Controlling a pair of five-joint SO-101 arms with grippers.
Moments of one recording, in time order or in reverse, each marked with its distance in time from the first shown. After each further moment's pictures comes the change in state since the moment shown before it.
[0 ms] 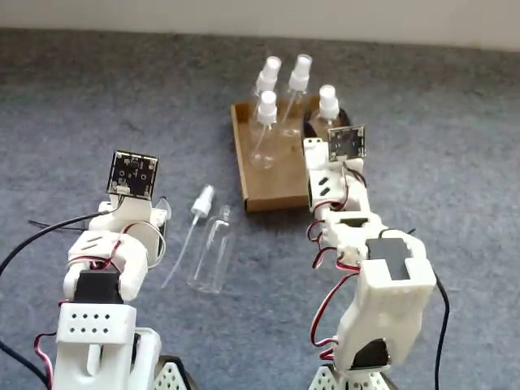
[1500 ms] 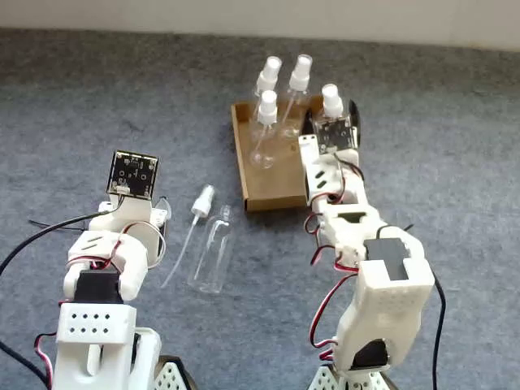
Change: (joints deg) left arm 0.0 0.0 0.0 0.0 0.0; right arm -0.9 -0.1 -4.9 9.4 5.4
